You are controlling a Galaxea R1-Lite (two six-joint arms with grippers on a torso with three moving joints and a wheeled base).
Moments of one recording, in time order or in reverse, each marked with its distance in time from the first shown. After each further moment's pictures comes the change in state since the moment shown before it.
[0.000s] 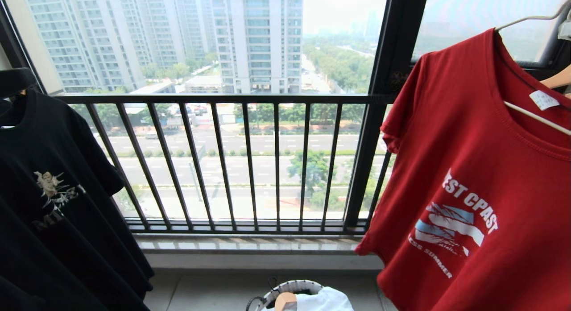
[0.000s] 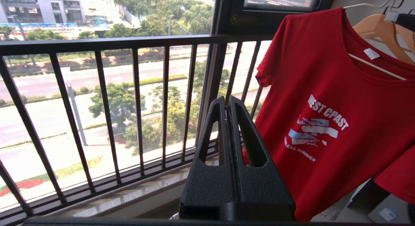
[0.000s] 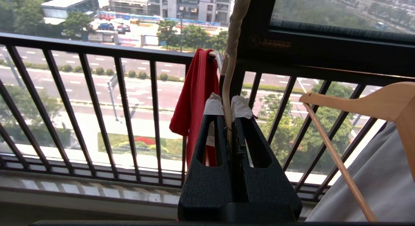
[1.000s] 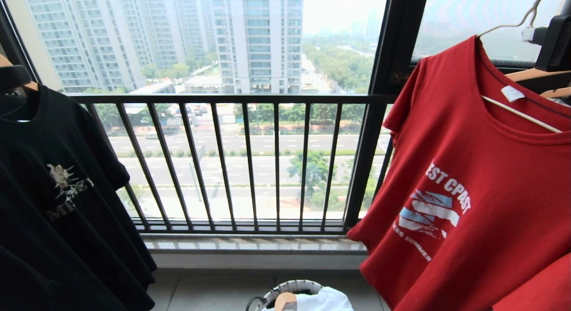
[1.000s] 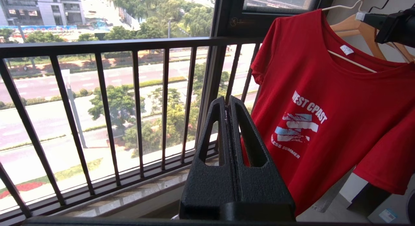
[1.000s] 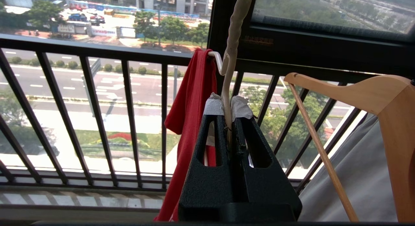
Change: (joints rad) left arm 0.000 -0.008 -0.001 0.000 0.000 0.000; right arm -0.101 0.156 -0.071 -0.063 0.011 -0.028
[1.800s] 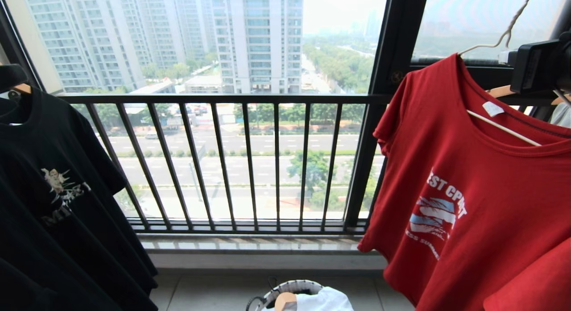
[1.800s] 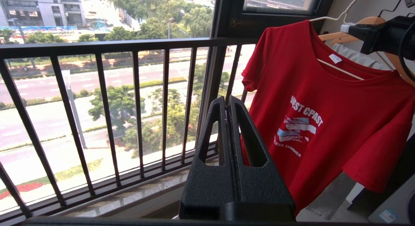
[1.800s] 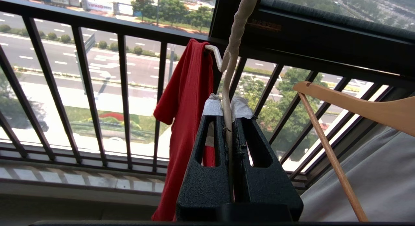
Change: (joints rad) left arm 0.000 -0.003 0.000 0.000 0.000 0.000; right arm -0.003 0.036 0.037 -0.005 0.017 -0.063
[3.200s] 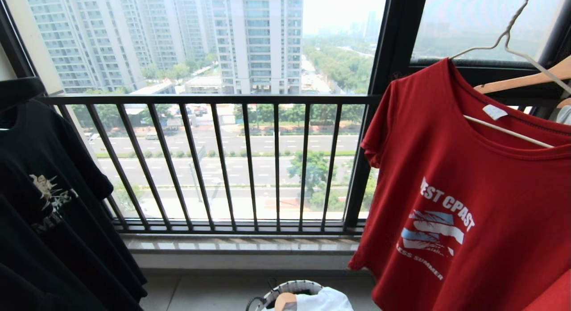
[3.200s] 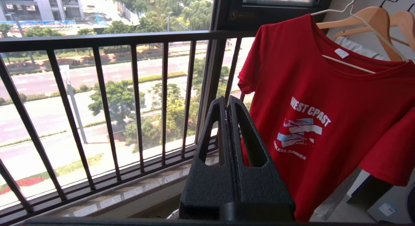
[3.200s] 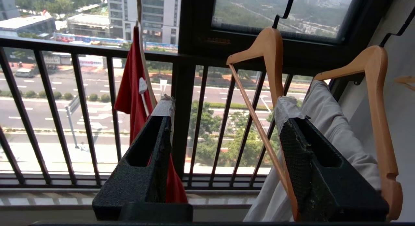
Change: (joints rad) left arm 0.000 0.013 0.014 0.000 -0.006 0.003; right arm 0.000 -0.703 0.335 0.184 -0.052 0.015
